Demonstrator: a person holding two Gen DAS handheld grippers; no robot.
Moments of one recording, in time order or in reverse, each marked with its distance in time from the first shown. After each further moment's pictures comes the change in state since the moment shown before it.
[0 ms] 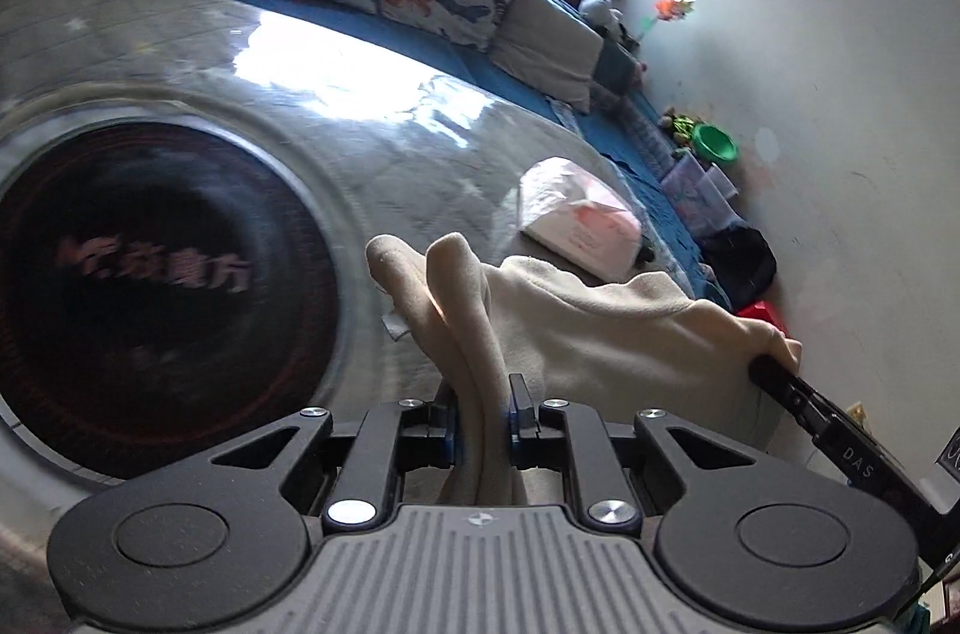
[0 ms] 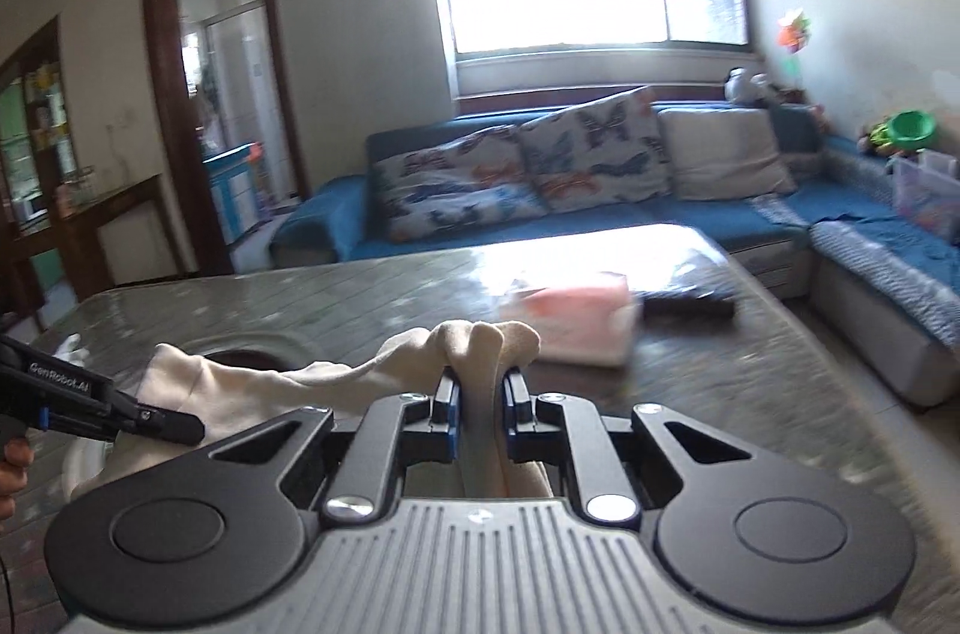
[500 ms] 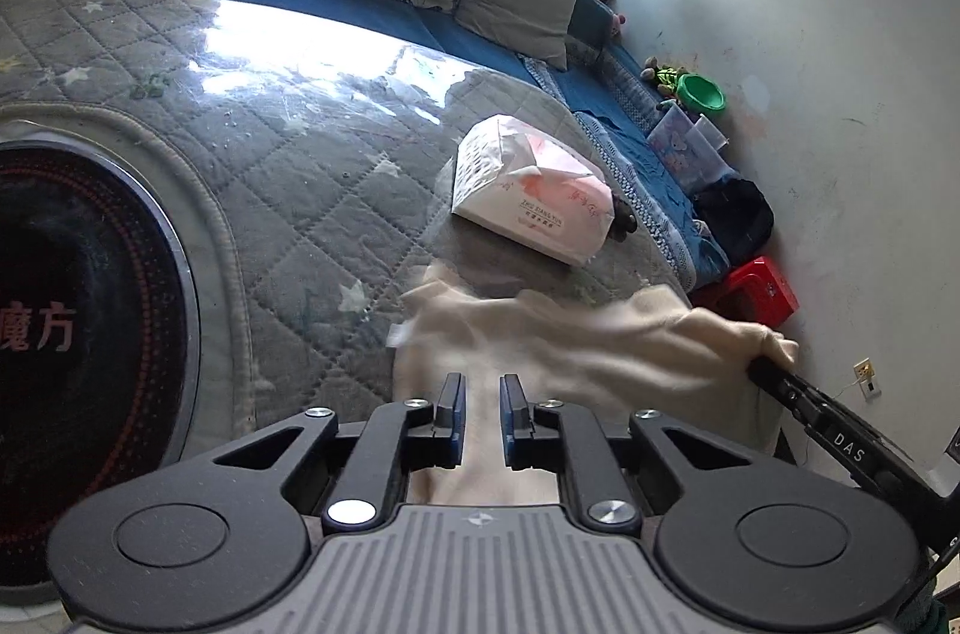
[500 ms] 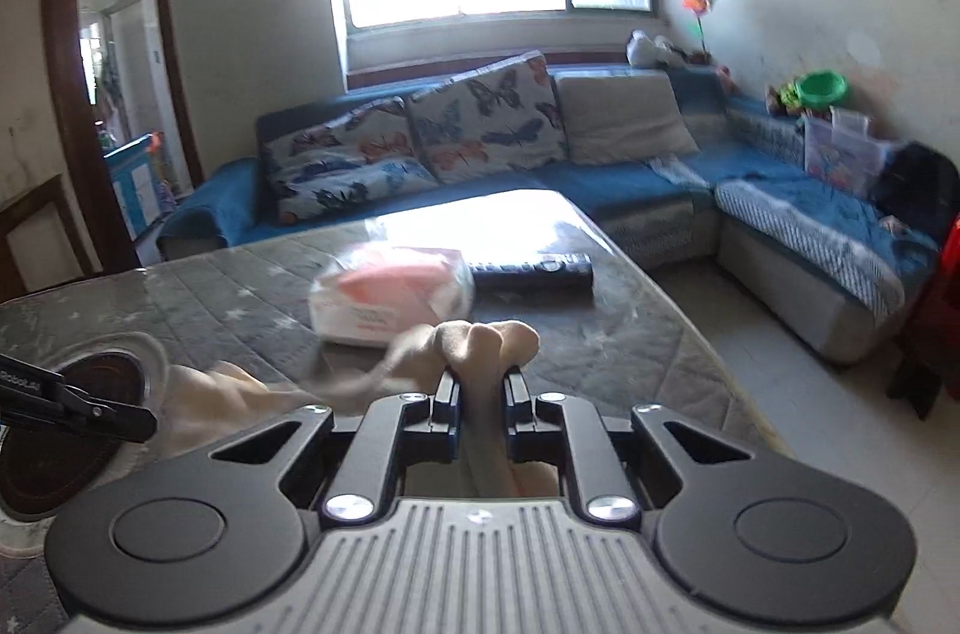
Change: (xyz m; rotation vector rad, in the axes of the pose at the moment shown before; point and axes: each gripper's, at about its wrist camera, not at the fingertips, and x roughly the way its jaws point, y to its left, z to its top) left arm 0.085 -0.041 0.018 0.061 0.077 0.002; right arm 0.035 -0.085 0.000 0.077 0.075 -0.184
